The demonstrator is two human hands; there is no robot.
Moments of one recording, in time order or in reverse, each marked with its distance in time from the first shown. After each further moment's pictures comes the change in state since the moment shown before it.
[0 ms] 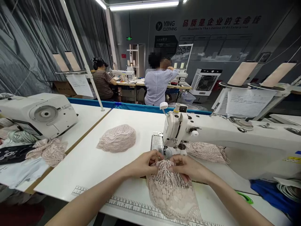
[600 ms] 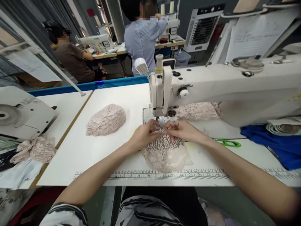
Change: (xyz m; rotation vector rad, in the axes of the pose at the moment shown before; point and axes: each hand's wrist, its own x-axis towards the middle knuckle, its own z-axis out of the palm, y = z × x) left_hand 0.031 -0.004 0.017 0.361 0.132 -0.003; right_hand -0.001 0.010 0.004 0.100 0.229 -0.093
